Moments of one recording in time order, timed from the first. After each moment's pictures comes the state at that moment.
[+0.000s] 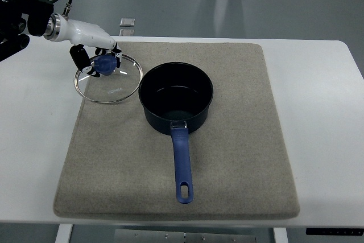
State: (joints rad) left arm -1.46 0.55 0.32 -0.75 1.49 -0.22 -0.61; right arm 0.02 0.00 -0.02 0.20 0.01 0.00 0.06
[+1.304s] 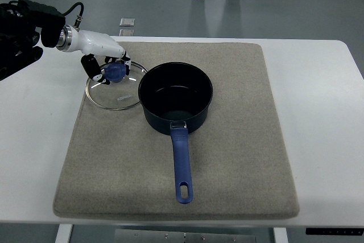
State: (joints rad) left arm -1.40 0.49 0.31 -0.70 1.47 -0.15 -0.61; right arm 0.02 0.00 -0.02 0.20 0.01 0.00 0.06
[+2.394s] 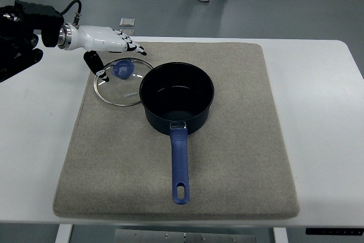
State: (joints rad) left arm -1.40 0.51 0.30 -0.72 1.42 -0.04 -0.61; right arm 0.02 0.00 -0.02 0.20 0.01 0.00 0.06
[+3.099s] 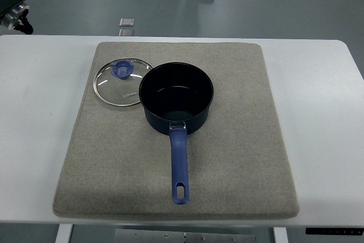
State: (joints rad) left arm -1.34 0.51 -0.11 -0.63 0.44 0.01 -0.61; right arm 0.02 0.00 -0.02 0.20 0.01 0.00 0.06
